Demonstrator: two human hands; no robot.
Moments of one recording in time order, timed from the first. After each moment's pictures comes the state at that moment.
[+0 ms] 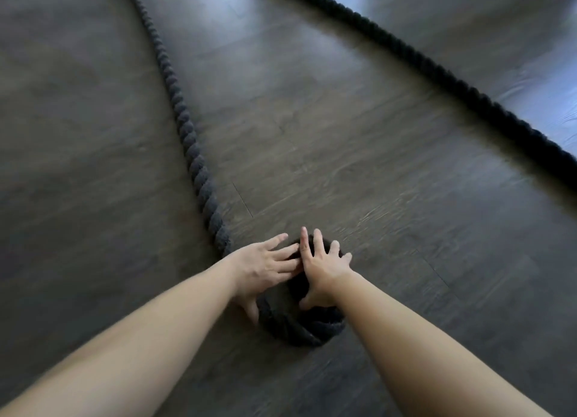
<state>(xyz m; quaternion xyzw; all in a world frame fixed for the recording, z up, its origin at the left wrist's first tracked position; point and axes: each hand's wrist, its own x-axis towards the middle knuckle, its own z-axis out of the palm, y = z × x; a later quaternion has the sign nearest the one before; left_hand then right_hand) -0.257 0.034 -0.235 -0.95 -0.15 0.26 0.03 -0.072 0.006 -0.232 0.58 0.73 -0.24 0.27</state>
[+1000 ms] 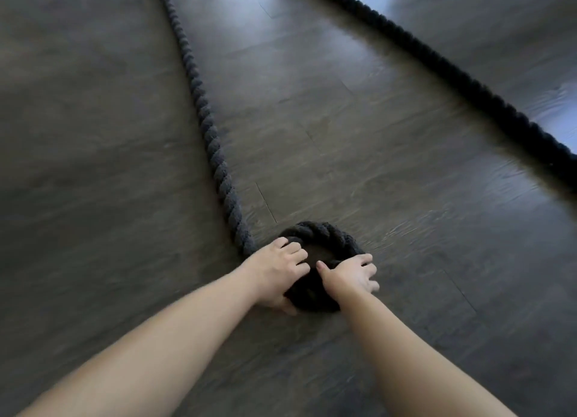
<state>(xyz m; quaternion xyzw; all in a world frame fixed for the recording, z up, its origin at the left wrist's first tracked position) -0.265 0.031 -0.232 -0.93 -0.32 0.18 -0.07 -0.107 0.023 -0.240 0.87 0.33 -0.36 0.03</state>
